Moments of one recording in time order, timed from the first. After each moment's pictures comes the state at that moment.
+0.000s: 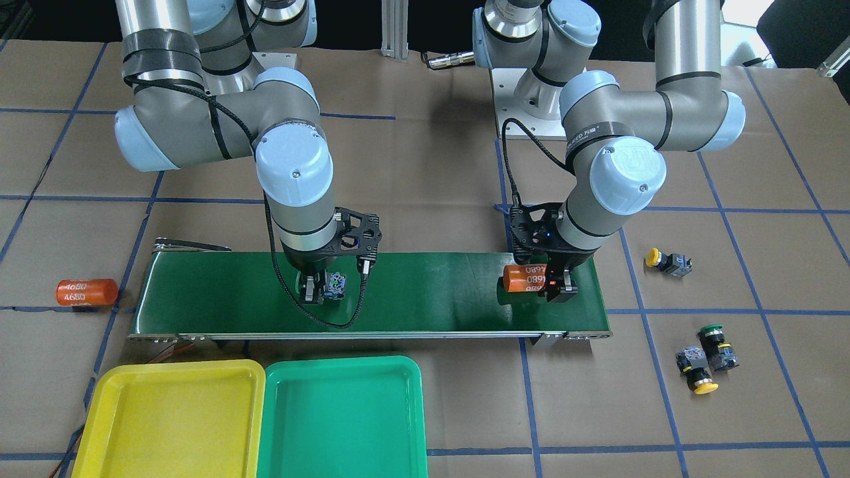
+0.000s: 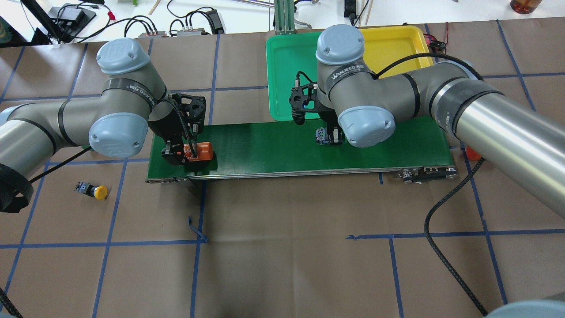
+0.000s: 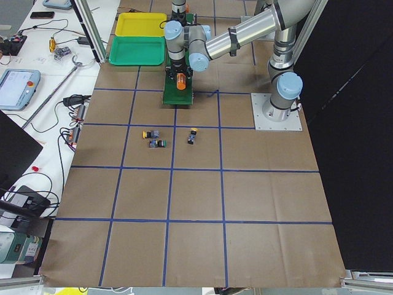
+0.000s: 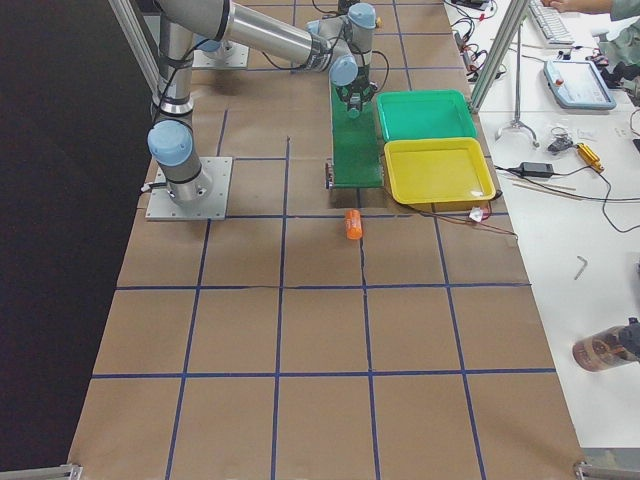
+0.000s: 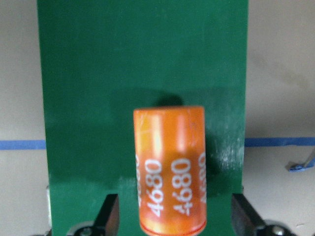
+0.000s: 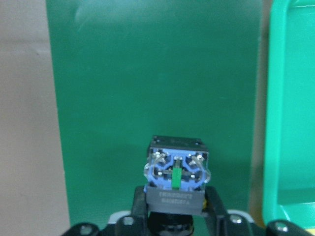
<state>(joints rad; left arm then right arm) -1.52 -1.82 -1.86 -1.11 1.55 1.61 1.80 -1.21 1.69 -2.10 -1.62 -1.35</state>
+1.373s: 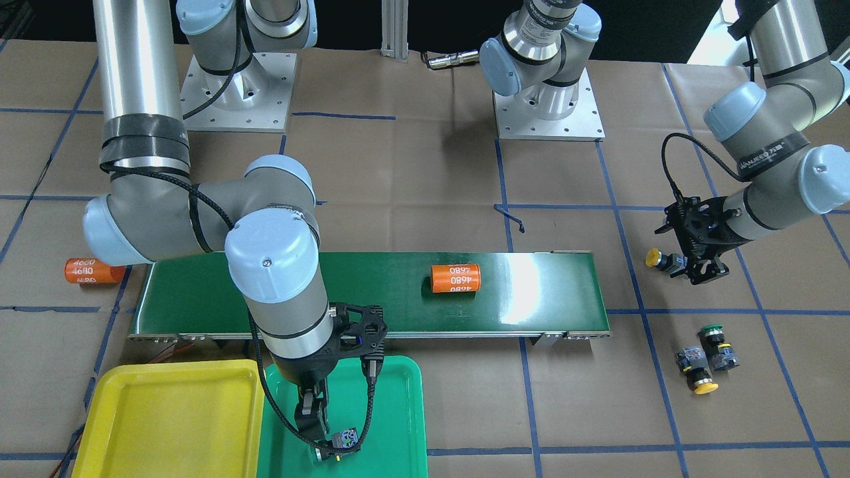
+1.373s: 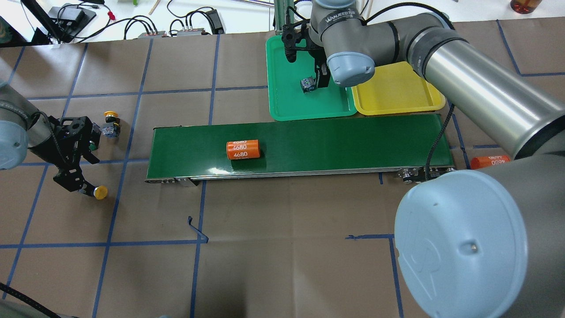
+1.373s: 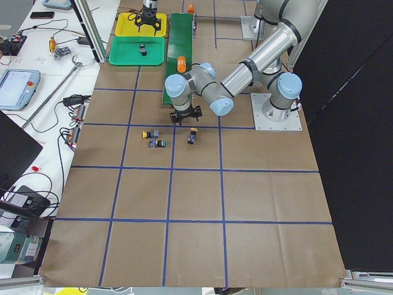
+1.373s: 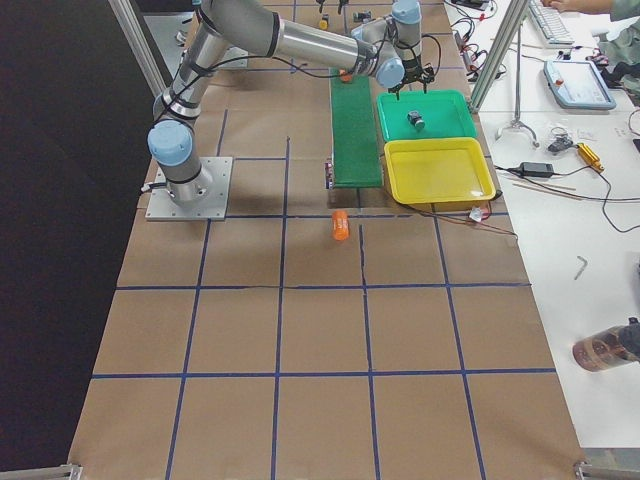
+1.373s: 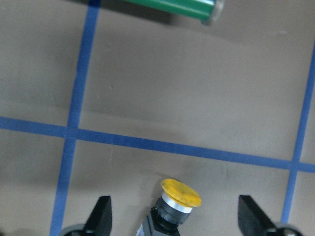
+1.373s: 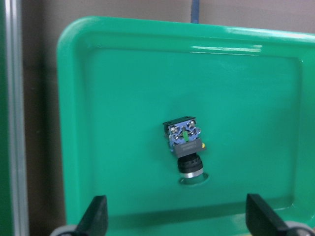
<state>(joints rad) -1.00 -1.82 -1.93 -1.19 1.58 2.01 1.77 -0.99 1.32 -2.14 -1.57 -1.43</state>
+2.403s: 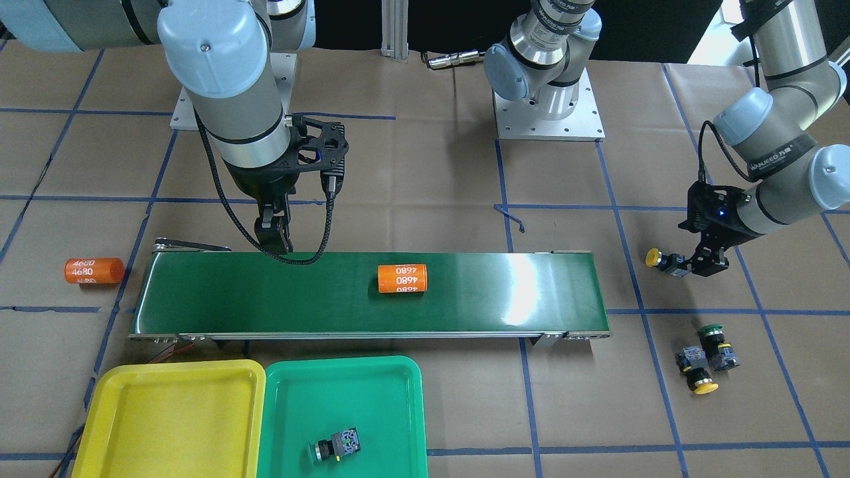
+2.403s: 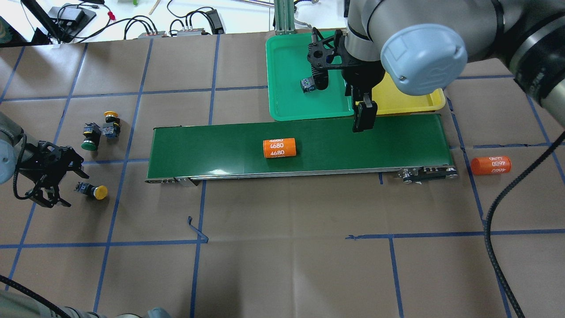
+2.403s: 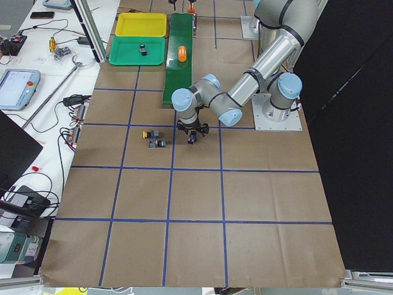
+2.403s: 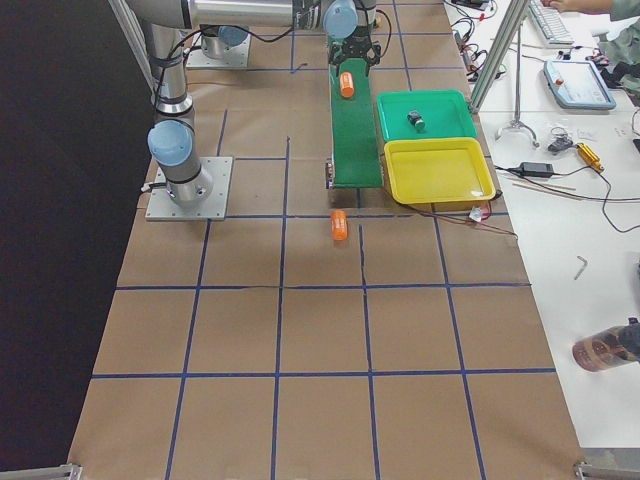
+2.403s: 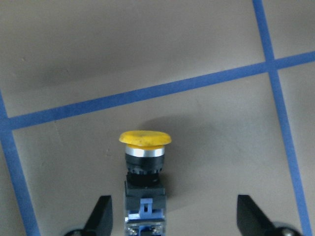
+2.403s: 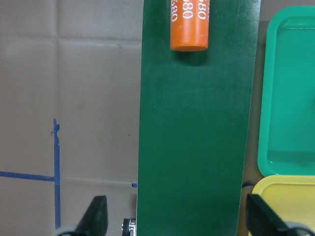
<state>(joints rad) -0.92 -1.86 -1.96 -1.10 1.61 2.44 1.76 -1.40 1.57 -1.71 -1.56 -1.44</state>
